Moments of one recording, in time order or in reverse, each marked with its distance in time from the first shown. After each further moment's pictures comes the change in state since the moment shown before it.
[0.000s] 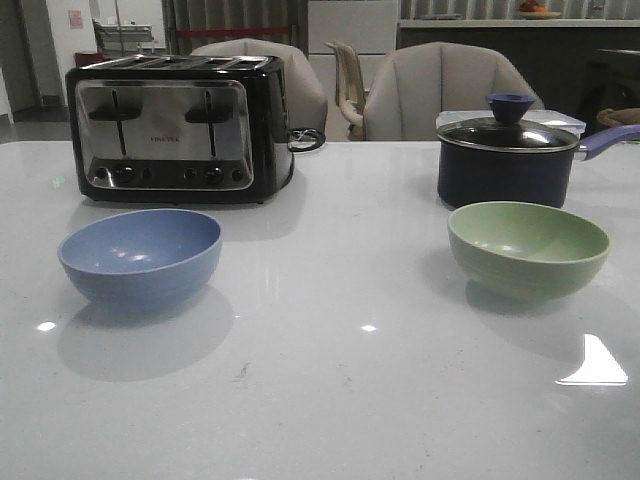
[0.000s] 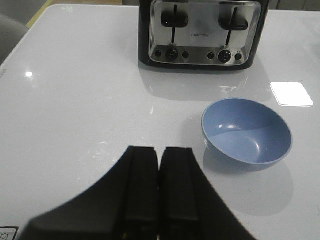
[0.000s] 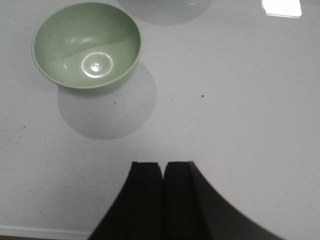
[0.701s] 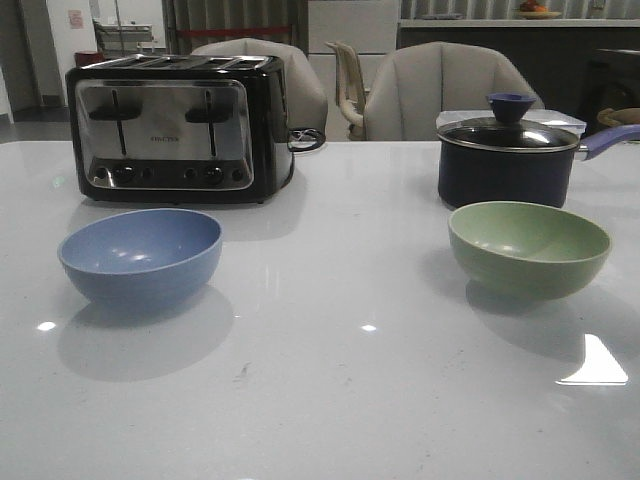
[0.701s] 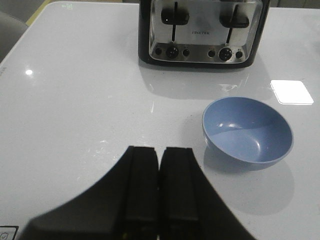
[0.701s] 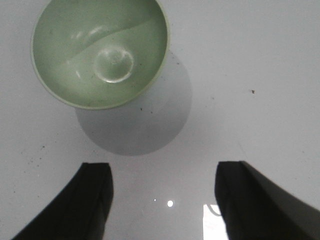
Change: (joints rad) left arm 0.000 0.005 0.000 0.000 0.000 0.000; right arm 0.000 0.448 -0.208 0.150 -0.014 -0.002
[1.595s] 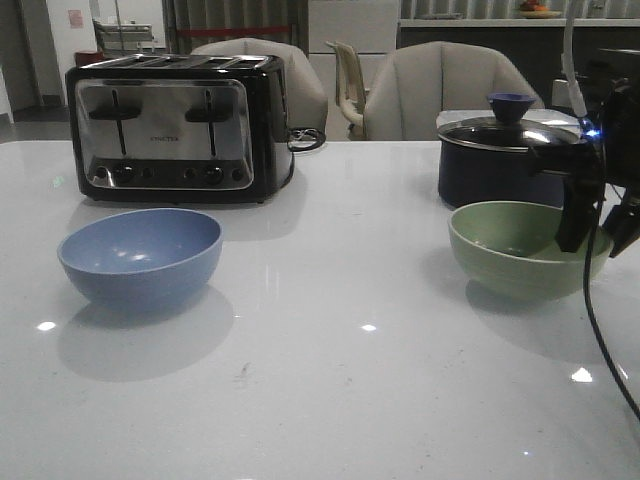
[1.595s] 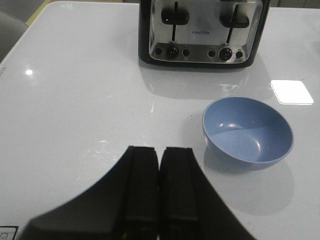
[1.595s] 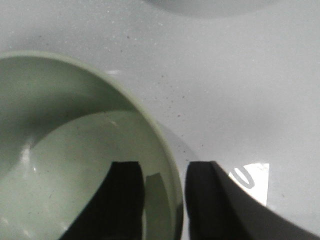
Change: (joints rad) left arm 0.000 0.000 0.000 0.000 0.000 0.000; right arm 0.000 0.664 -0.437 0.043 0.003 0.000
